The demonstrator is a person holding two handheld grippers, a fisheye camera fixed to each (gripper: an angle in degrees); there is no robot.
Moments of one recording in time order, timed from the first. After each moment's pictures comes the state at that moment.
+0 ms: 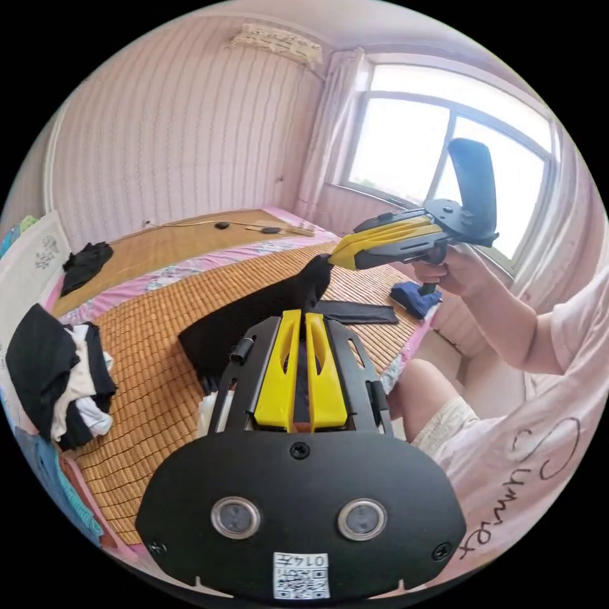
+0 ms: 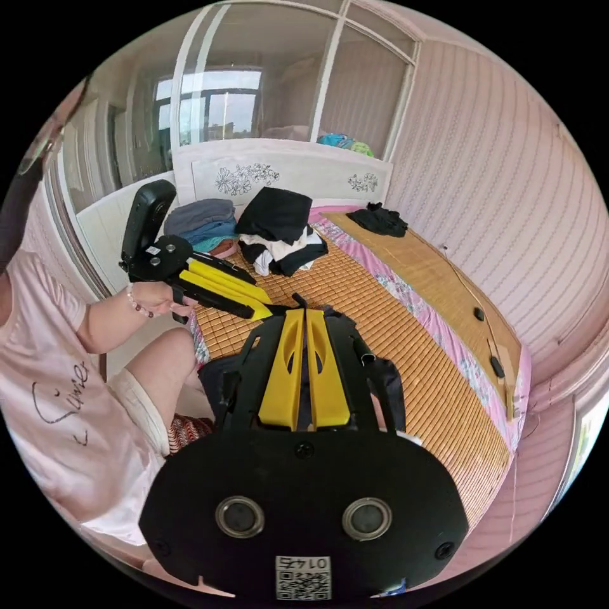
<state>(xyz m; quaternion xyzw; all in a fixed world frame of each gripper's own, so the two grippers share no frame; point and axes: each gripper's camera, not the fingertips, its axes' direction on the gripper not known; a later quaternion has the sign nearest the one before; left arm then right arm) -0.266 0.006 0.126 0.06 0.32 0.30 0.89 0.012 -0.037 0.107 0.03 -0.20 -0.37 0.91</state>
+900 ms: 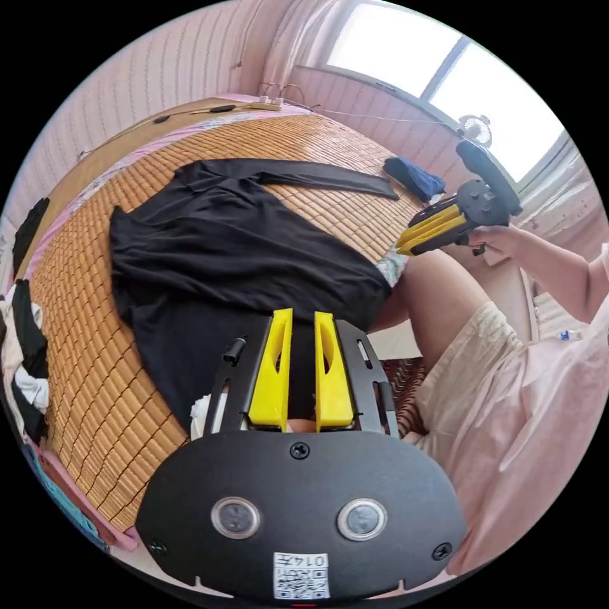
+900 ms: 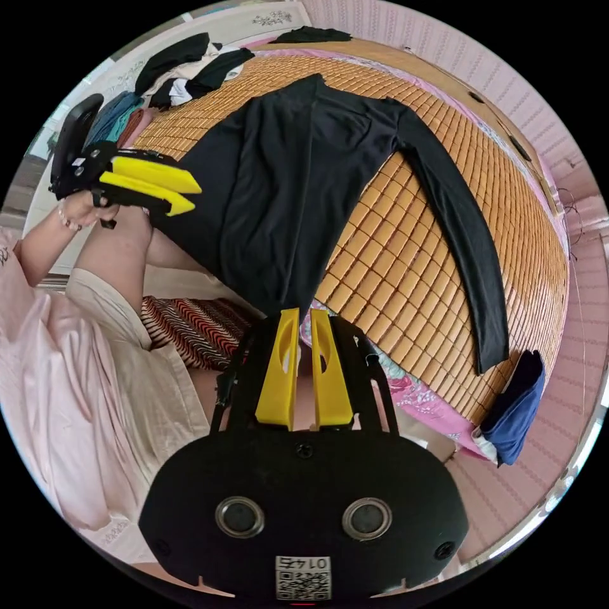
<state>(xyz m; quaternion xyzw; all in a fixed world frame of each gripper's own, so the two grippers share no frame) -0.147 0.049 0.300 -0.14 0.23 0.37 0.89 0.173 0.058 0.313 -0.26 -0.10 -0.28 0.92</state>
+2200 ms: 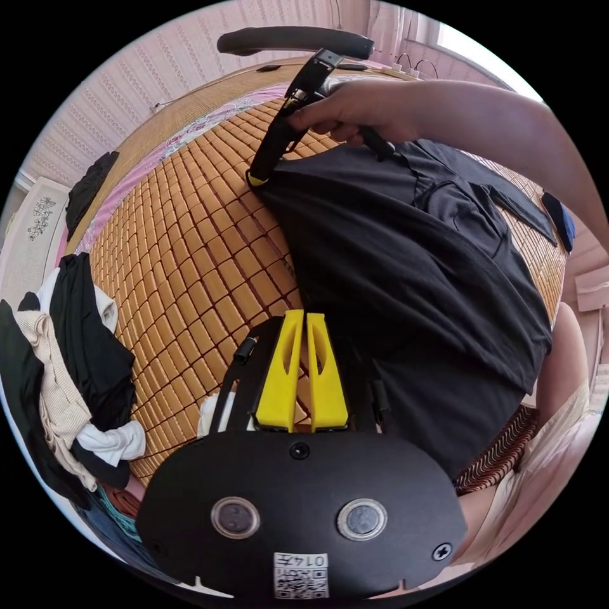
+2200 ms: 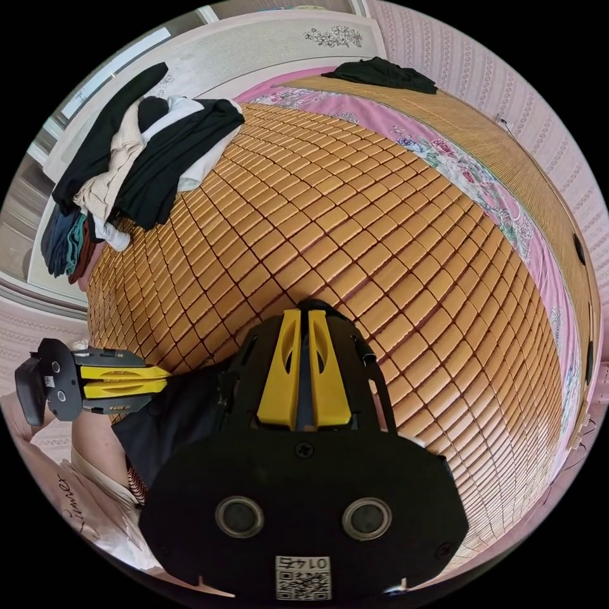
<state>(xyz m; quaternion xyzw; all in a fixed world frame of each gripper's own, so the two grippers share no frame) -0.134 -0.136 0.480 -0.18 0.07 0.34 0.92 -0.050 -0.286 0.623 -0.21 -0.21 -0.35 0.89</state>
